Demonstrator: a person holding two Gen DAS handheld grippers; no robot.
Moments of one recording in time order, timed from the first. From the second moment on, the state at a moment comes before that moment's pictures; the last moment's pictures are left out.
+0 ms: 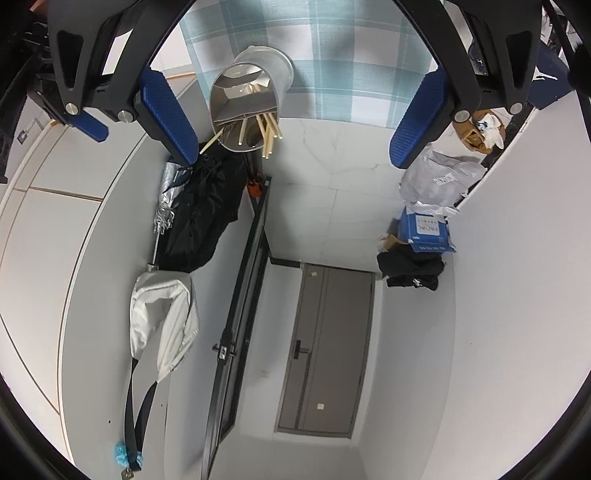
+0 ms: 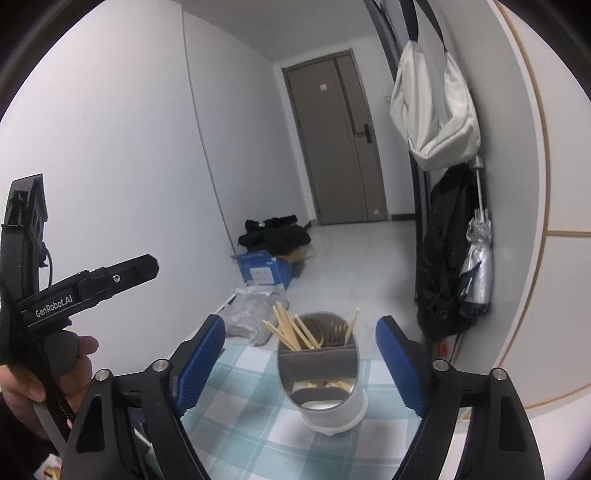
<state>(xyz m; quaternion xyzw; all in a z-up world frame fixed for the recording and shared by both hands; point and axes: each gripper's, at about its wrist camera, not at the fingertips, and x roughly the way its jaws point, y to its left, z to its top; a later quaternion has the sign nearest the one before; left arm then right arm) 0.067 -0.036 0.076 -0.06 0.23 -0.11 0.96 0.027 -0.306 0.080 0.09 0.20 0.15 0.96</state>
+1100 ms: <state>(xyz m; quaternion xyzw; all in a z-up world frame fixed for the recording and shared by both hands) -0.008 0.003 0.047 -0.07 0.17 -0.06 0.98 -0.060 -0.288 0.054 0.04 0.12 0.12 0.98</state>
